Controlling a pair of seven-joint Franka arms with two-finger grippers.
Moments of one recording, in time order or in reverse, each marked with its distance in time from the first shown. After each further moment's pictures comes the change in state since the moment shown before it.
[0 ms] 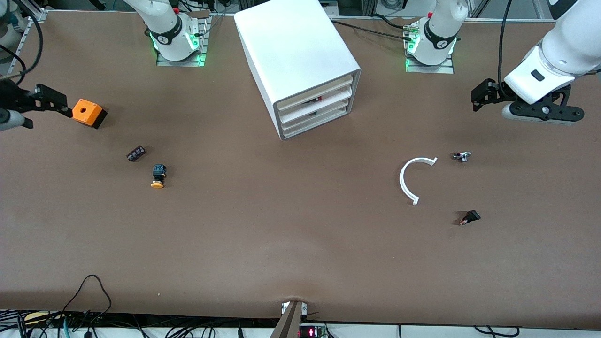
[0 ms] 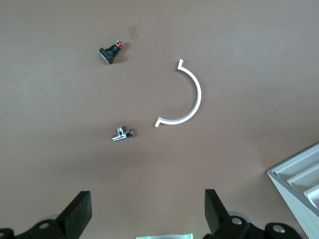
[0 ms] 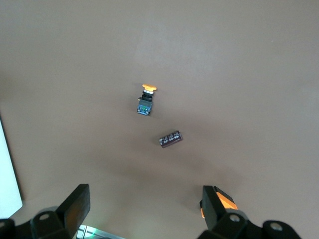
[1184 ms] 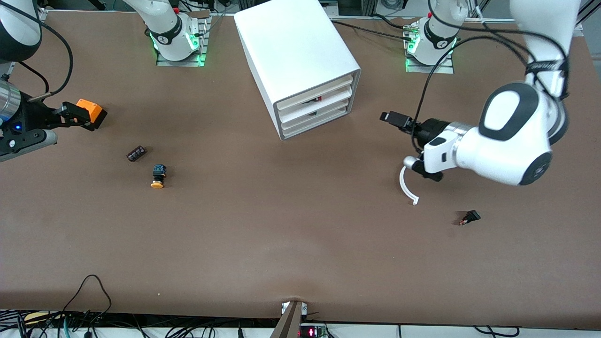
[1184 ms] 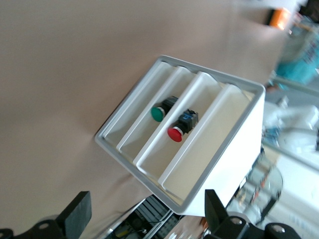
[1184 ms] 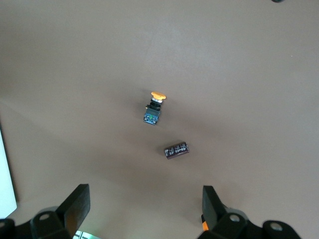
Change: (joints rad) left arm -0.020 0.552 -0.036 0.273 -0.734 -0.238 0.296; right arm 0.036 0.050 0.012 0.011 0.003 0.035 -0.012
